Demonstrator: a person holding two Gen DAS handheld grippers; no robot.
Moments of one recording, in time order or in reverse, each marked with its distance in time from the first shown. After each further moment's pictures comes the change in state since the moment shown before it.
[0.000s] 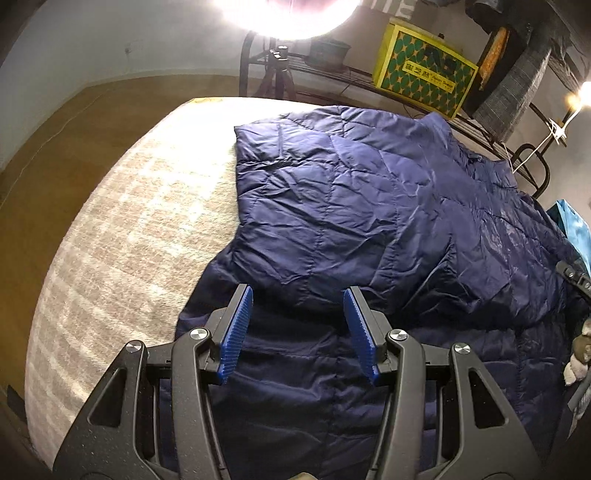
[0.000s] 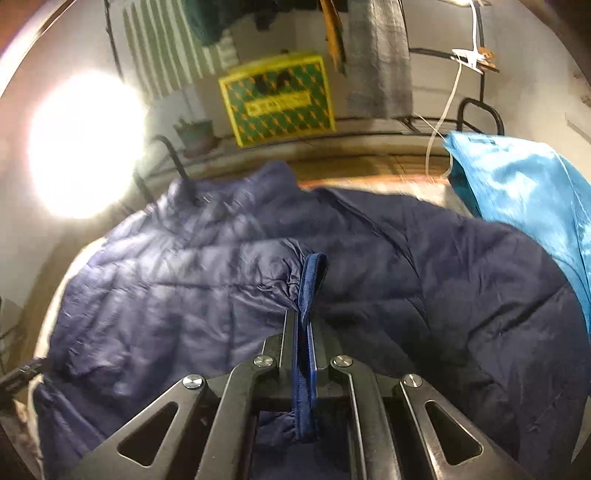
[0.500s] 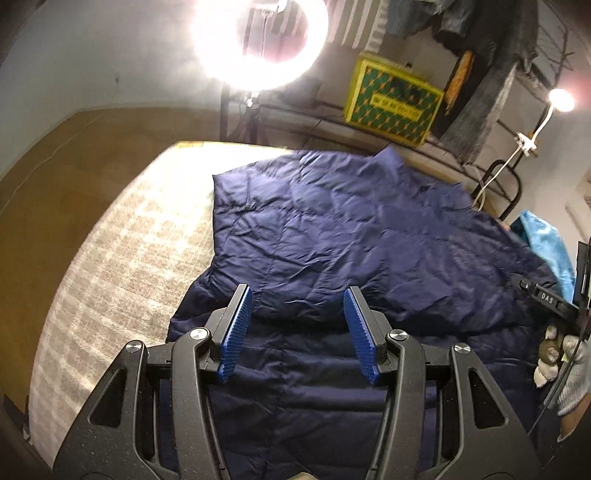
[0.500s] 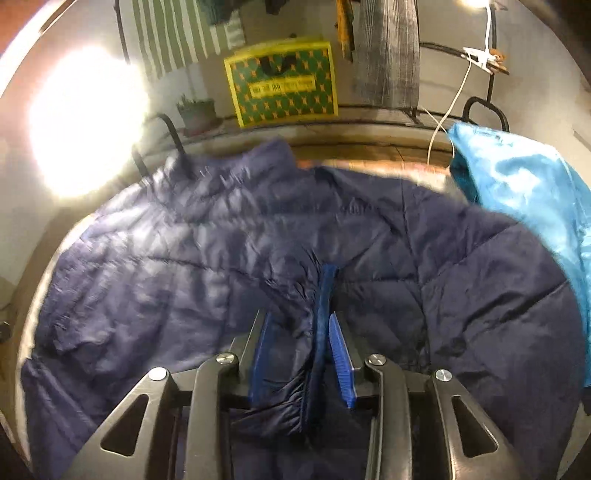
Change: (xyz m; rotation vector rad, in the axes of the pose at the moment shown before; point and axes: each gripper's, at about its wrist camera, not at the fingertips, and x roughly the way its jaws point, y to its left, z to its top) left arm -0.074 -0.020 -0.002 0.035 -0.136 -0.077; right arm -0.009 0.000 -0.005 -0.056 0.026 0.001
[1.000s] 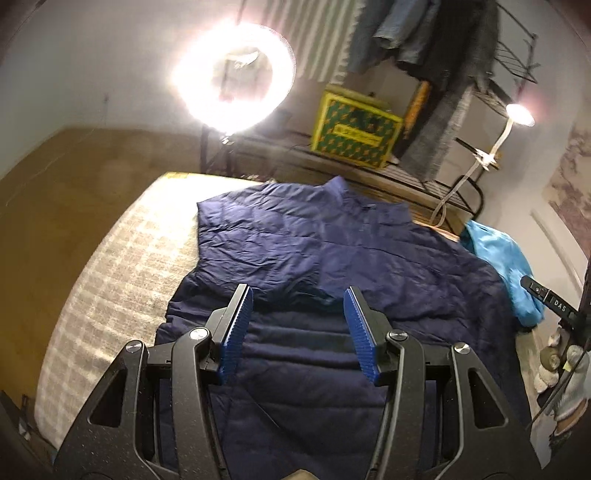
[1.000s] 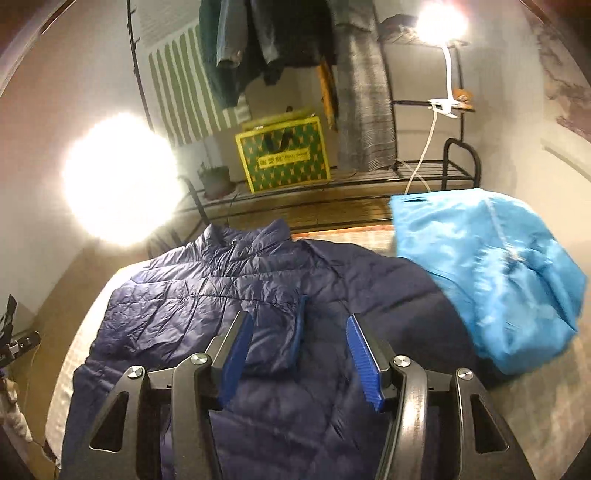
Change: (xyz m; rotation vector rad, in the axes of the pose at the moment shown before) left arm -0.108 -0.037 -0.014 0.022 -0.084 -0.093; right arm -0.163 -0.031 -0.023 0.046 -0.203 0.040
